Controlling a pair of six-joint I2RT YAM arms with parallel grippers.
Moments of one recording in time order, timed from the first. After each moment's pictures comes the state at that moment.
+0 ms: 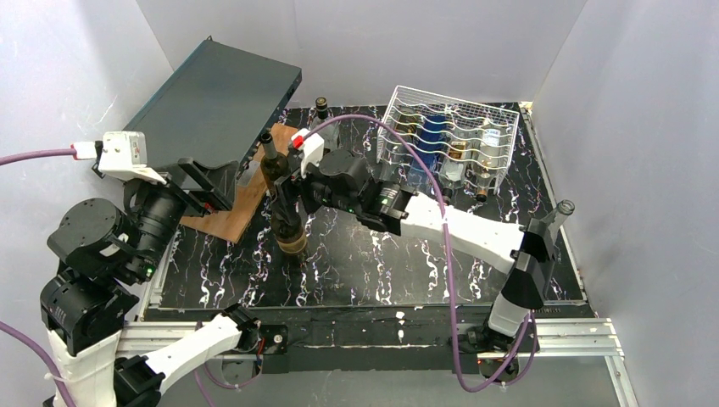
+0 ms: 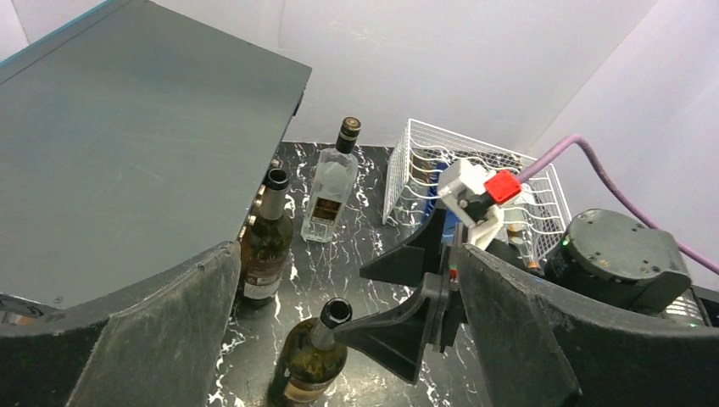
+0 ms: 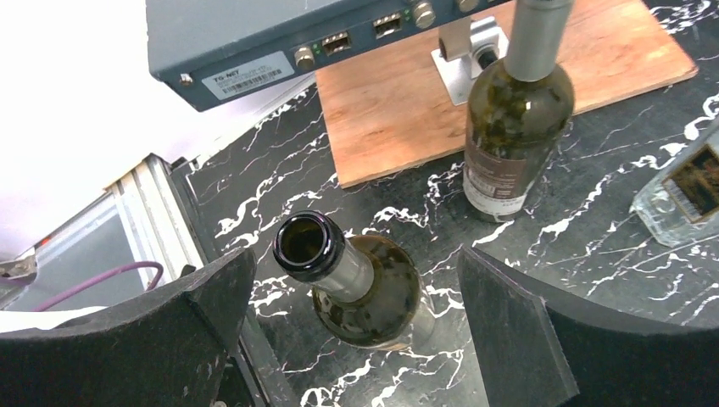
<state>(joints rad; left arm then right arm) -0.64 0.79 1.73 -0.95 -0.44 -0.27 1.15 1.68 1.60 -0.17 0.04 0.26</state>
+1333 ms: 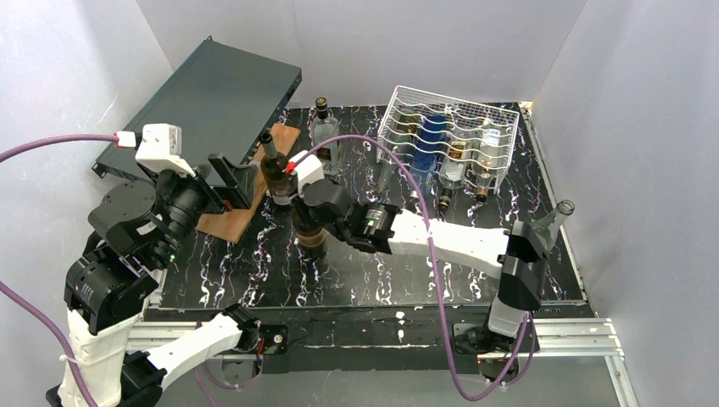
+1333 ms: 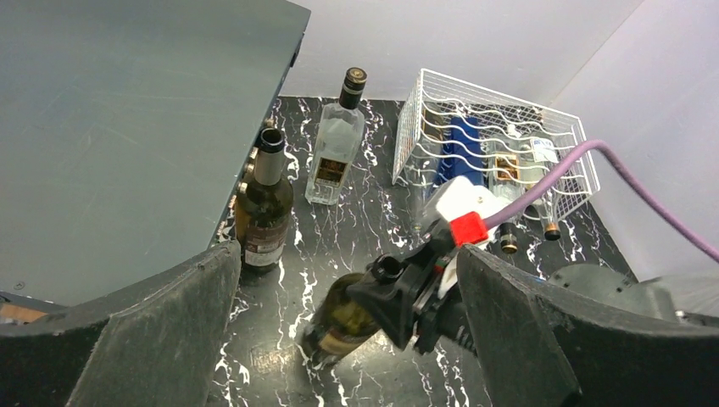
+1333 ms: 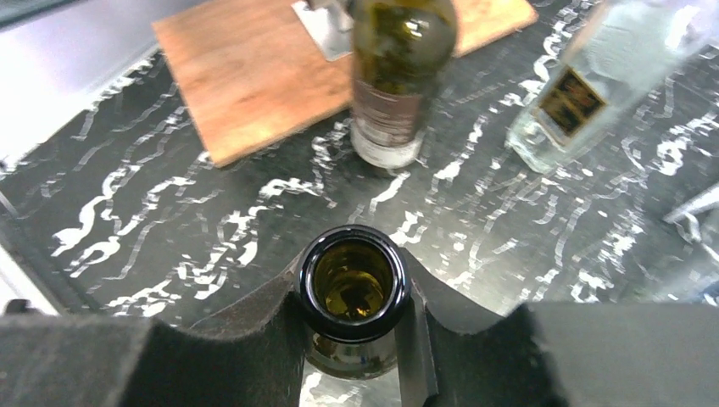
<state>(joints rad) -0.64 0.82 1.68 -0.98 -0.42 -0.29 1.26 1.76 1.55 -0.17 0.43 0.19</state>
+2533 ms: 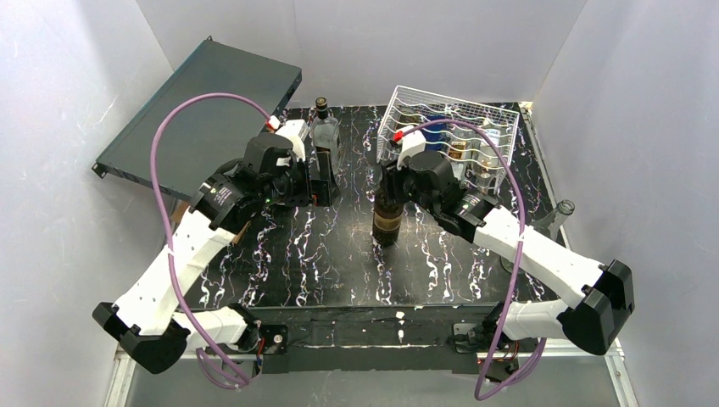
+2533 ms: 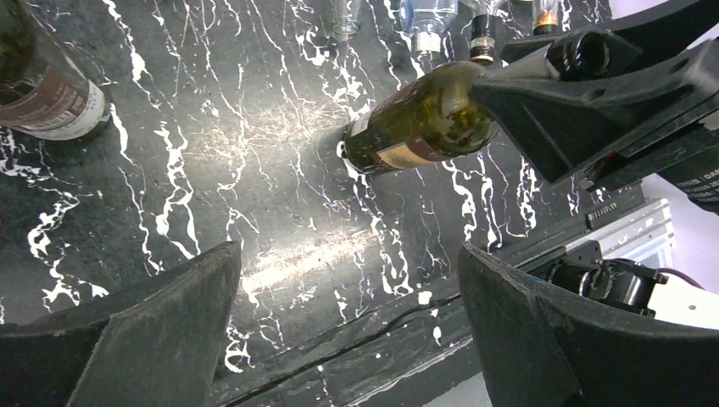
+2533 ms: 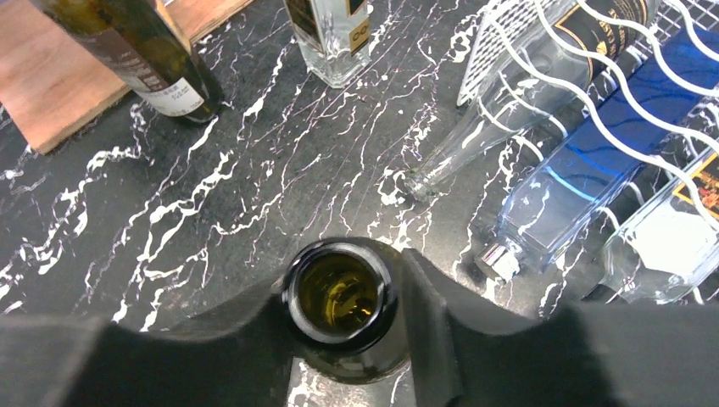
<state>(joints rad) -0.64 1.17 1.46 -0.95 -0.05 -0.48 0.83 1.26 1.11 -0.27 0.24 0.18</state>
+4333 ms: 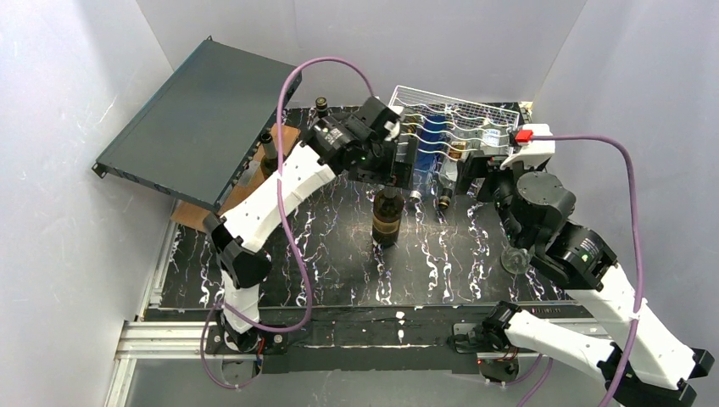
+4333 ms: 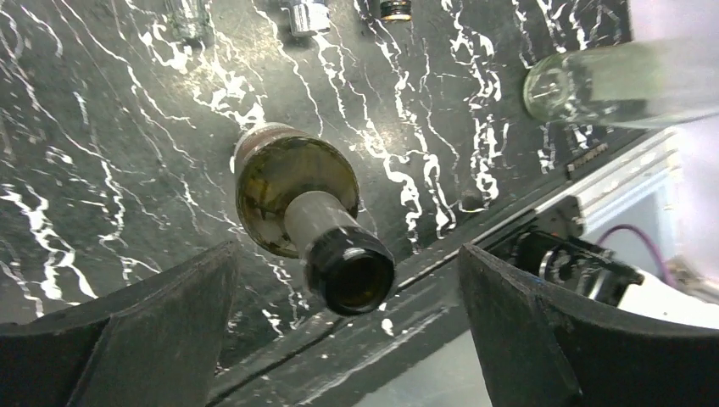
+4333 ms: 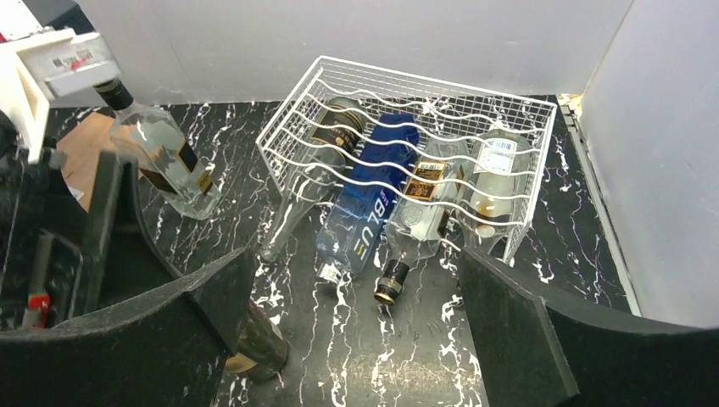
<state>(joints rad) -0.81 1.88 2.18 -1.19 0.05 -0.55 0.83 0.80 1.24 -0.58 0.70 0.18</state>
